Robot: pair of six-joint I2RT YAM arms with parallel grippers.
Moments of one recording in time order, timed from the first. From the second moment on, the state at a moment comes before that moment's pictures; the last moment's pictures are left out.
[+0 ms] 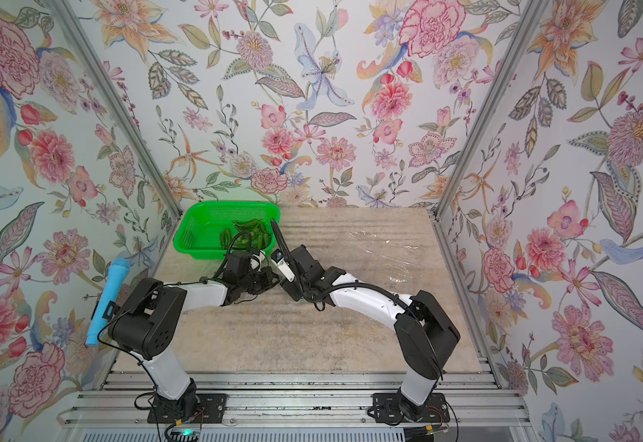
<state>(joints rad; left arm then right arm) -0.37 1.79 0.83 0.25 0.46 -0.75 0.87 1.71 1.23 -0.32 0.07 -0.12</state>
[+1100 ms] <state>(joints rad) -0.37 1.79 0.82 0.26 0.47 -0.75 0.97 1.80 1.19 -0.30 0.24 -0.14</state>
